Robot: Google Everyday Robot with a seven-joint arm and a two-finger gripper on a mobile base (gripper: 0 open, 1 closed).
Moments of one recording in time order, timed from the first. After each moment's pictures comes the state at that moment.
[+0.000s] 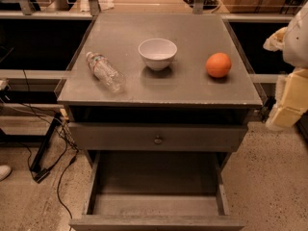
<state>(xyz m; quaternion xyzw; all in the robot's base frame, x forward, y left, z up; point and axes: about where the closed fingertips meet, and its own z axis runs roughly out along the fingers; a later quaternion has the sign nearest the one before) 0.438 -0.216 0.979 -0.60 0.78 -0.04 0.16</state>
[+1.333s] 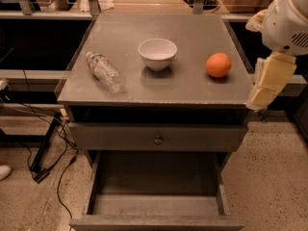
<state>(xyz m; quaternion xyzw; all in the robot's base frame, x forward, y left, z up) 0.483 -0.193 0.991 -0.63 0.75 -0.07 0.21</state>
